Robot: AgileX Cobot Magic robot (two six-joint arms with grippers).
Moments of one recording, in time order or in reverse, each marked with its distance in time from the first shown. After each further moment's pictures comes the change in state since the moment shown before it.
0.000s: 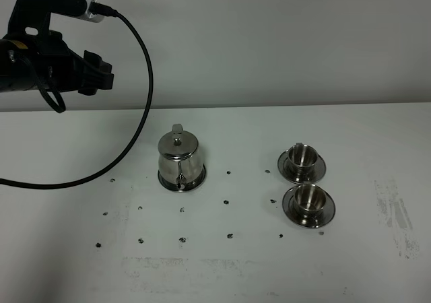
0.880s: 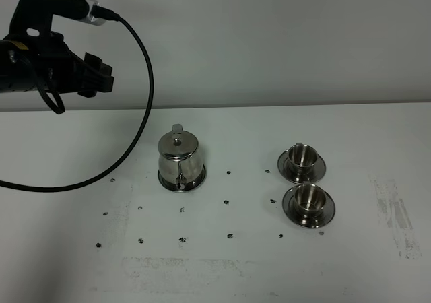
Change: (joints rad) left arm 0.000 0.000 0.000 0.000 0.008 0.025; right arm 0.000 -0.365 0.307 -0.085 0.005 0.011
